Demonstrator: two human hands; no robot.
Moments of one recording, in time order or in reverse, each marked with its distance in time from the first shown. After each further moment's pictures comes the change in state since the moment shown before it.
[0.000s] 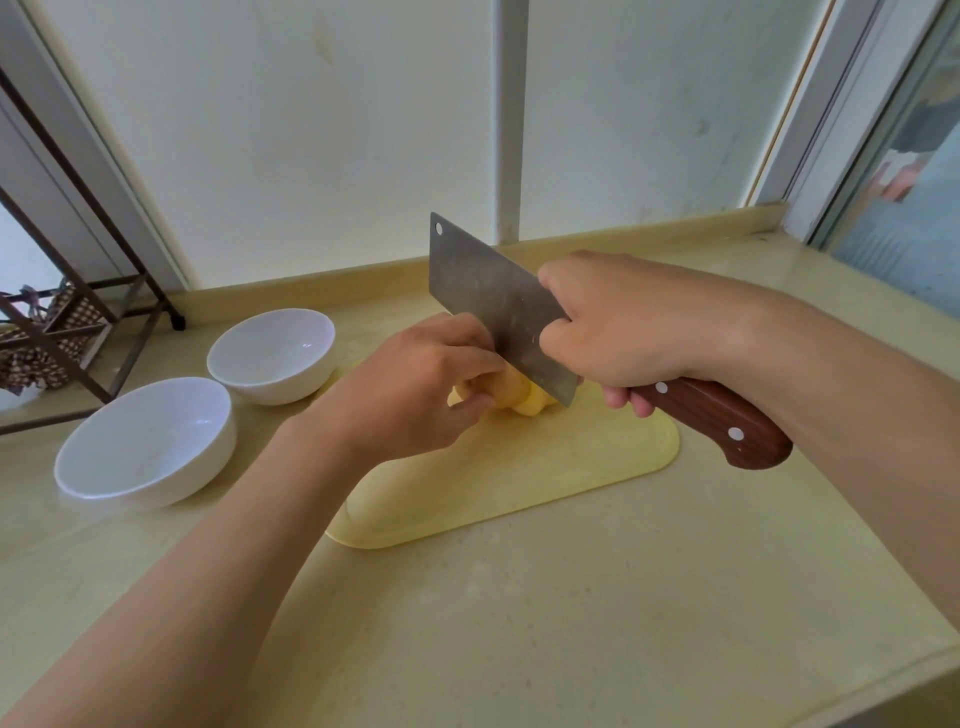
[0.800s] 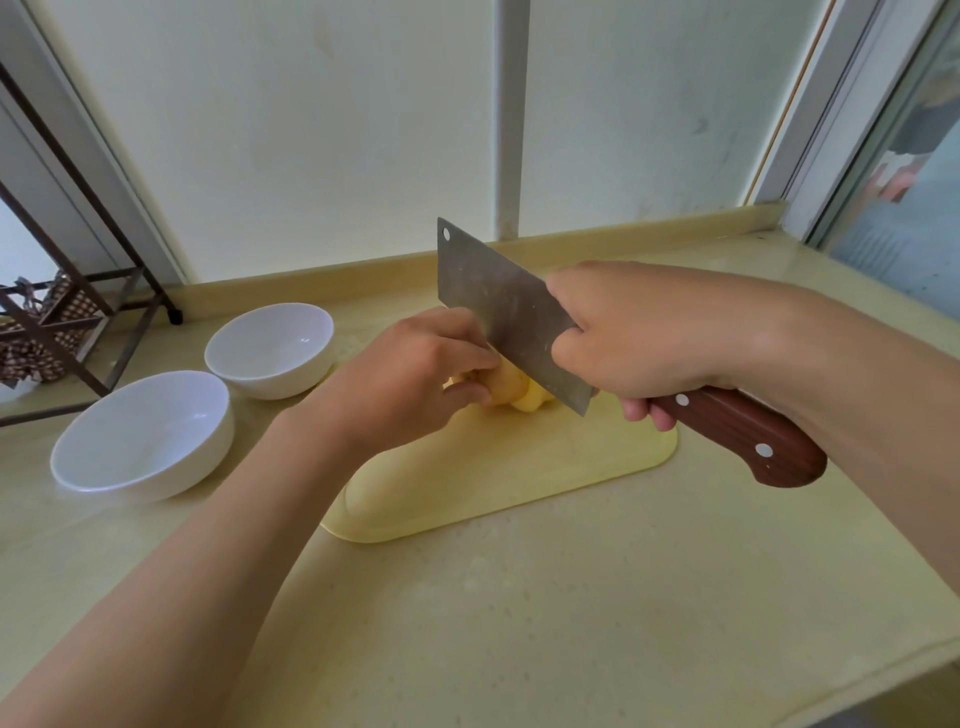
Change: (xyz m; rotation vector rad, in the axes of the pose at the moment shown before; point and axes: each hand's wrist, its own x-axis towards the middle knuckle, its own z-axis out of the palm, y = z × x) left_hand -0.001 -0.003 -0.001 -0.027 0.011 -0.017; right_hand -0.011 0.000 -0.001 -0.046 -0.063 0.013
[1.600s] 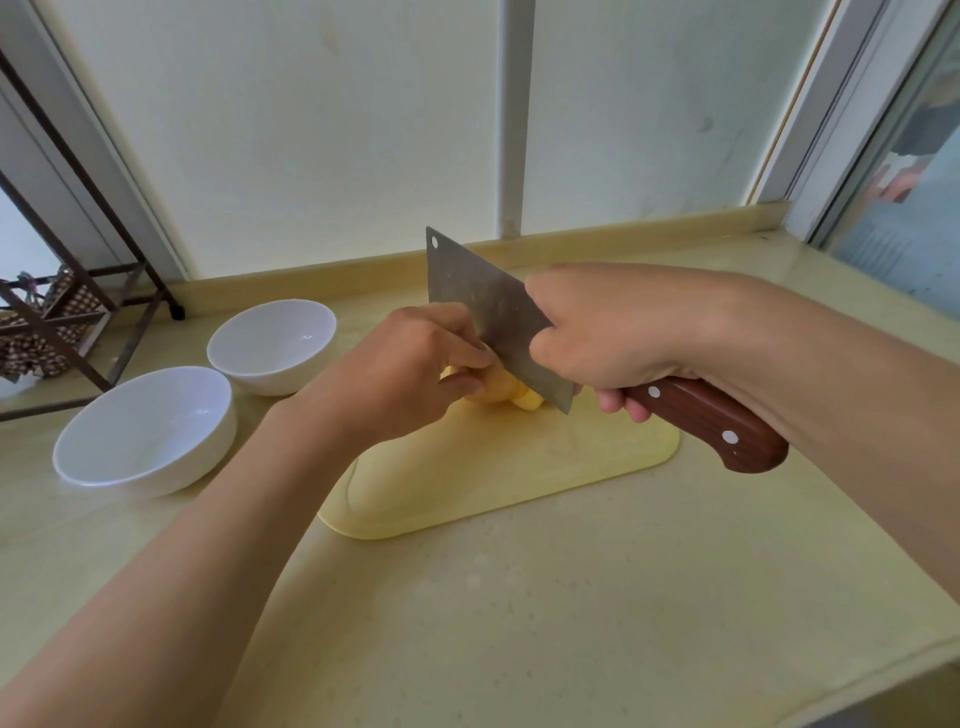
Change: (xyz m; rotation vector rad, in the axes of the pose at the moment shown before) left_hand -0.001 -0.002 -0.004 -0.084 0.014 -0.074; right_hand 0.010 -0.013 0.002 -0.007 -0.050 0.005
